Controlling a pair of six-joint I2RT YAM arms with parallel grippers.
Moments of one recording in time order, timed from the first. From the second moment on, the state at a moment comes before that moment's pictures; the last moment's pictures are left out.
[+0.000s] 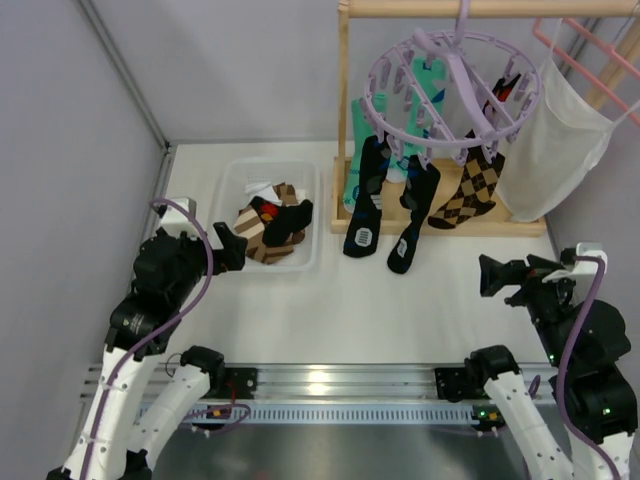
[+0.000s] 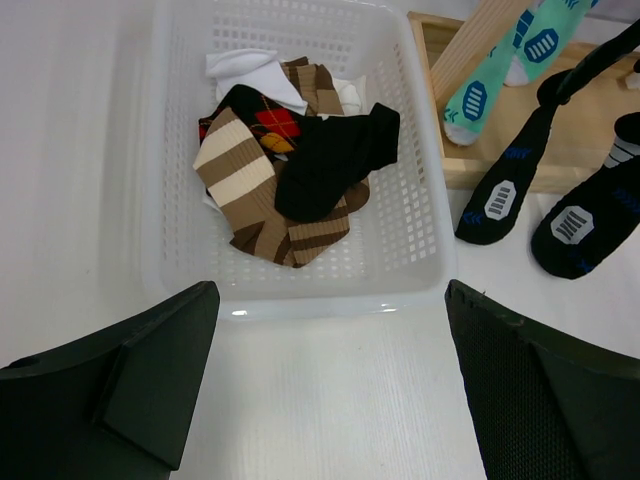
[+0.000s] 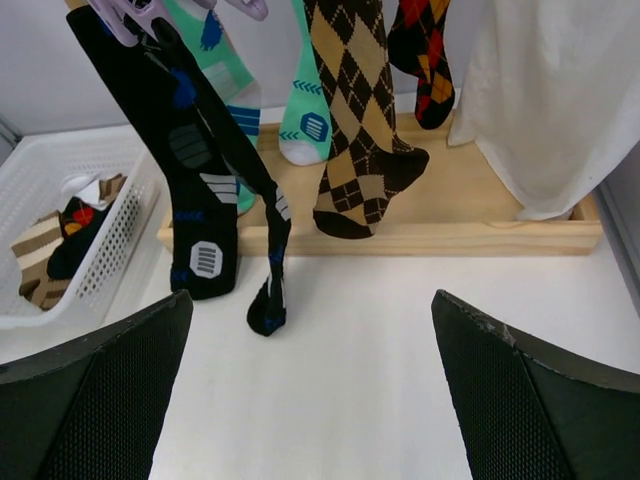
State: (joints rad) left arm -0.28 0.59 0.93 -0.67 -0.07 -0.31; right arm 0.22 0.24 0.97 -0.79 0.13 0.19
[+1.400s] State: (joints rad) left arm -0.28 0.60 0.91 -0.66 0.01 -0.32; right arm 0.25 1.19 0.36 0.59 -0.18 0.23
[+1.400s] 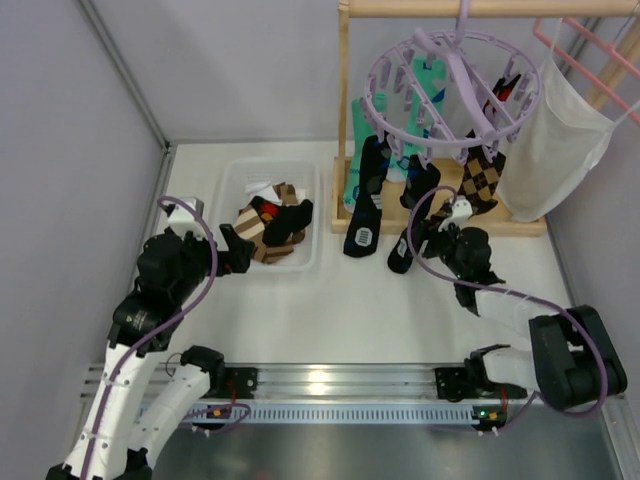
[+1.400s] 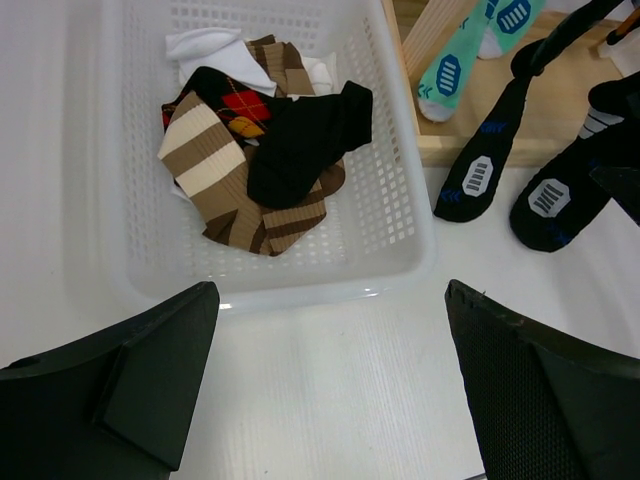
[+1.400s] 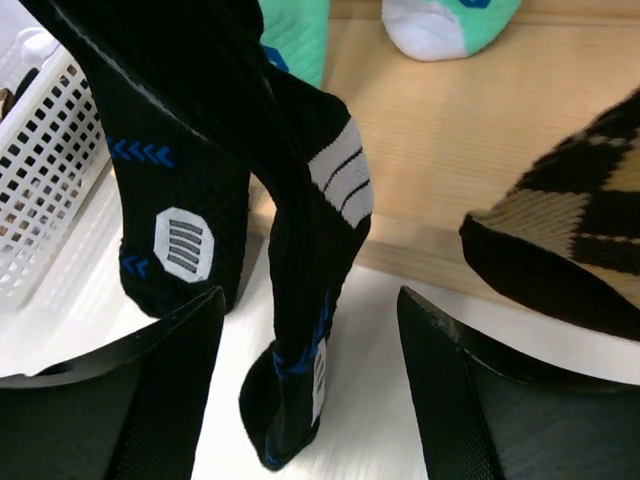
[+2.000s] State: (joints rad) left arm -0.29 0.80 1.20 -0.66 0.10 -0.55; right arm 0.62 1.23 0.29 0.91 0.11 0.24
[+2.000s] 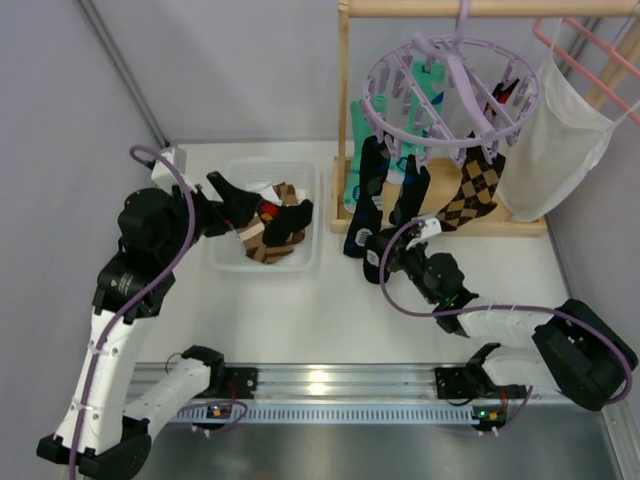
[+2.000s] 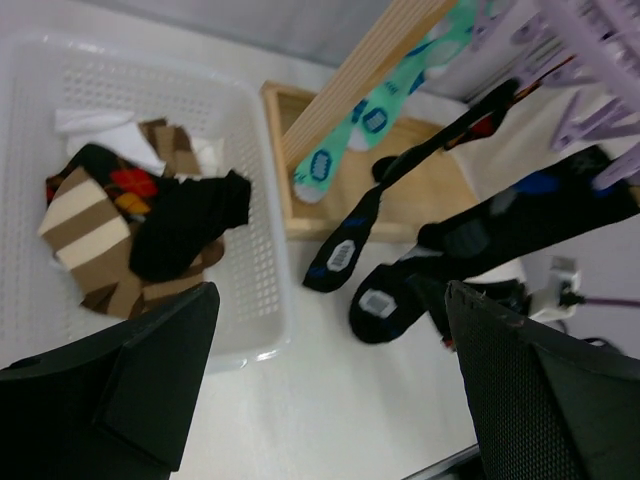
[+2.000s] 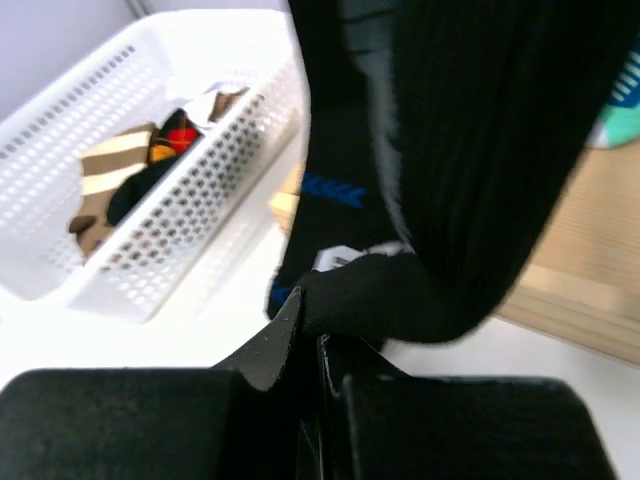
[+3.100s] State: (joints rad) left arm -1.02 1.77 2.22 -0.64 -0.39 -0.24; right arm 1.22 1.26 0.51 0.68 0.90 0.28
